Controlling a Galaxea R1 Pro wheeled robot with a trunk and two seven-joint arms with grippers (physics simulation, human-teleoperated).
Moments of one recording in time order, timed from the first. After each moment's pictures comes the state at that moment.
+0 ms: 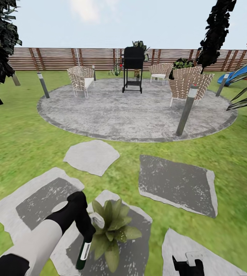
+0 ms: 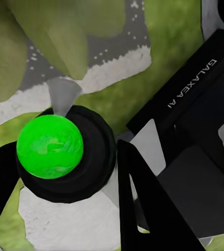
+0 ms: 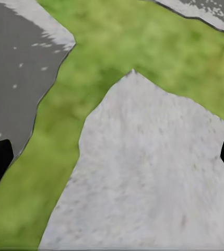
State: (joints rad) left arm -0.78 0.00 -0.29 -0.61 -0.98 0.91 -1.39; right arm -0.41 -0.06 -0.57 -0.15 0.59 -0.43 0.06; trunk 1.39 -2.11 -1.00
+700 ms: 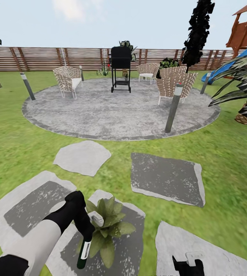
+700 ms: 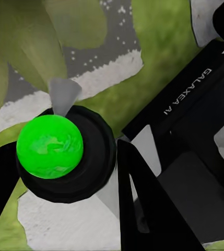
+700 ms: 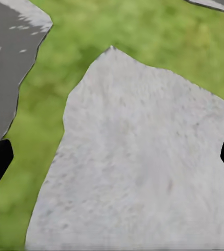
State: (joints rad) left arm -0.78 0.01 -0.24 -0.61 -0.98 0.91 -1.38; right arm -0.41 -0.06 -0.57 -0.15 0.59 -0.43 0.06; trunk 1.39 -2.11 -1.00
